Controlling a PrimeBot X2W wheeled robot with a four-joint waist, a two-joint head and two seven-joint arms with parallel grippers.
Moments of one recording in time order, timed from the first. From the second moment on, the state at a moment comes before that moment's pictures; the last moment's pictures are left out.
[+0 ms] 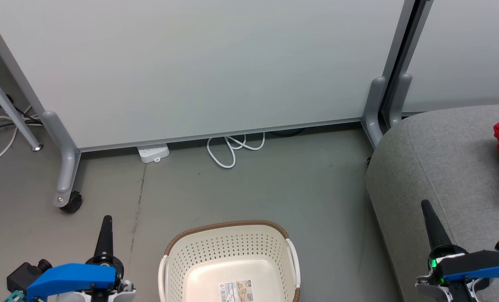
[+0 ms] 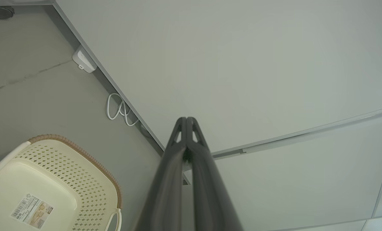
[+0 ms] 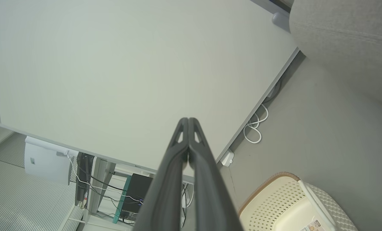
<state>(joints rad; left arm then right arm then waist) -0.06 0.07 0.04 0.29 -1.25 -0.13 0.00 -0.07 -0.04 -0.11 0.22 1.19 0.13 0.06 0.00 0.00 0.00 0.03</state>
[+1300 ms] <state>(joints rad) -0.09 0.06 0.09 0.26 -1.52 -0.13 0.09 -0.10 -0.05 -0.11 0.24 1.51 0.13 0.10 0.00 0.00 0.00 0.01</state>
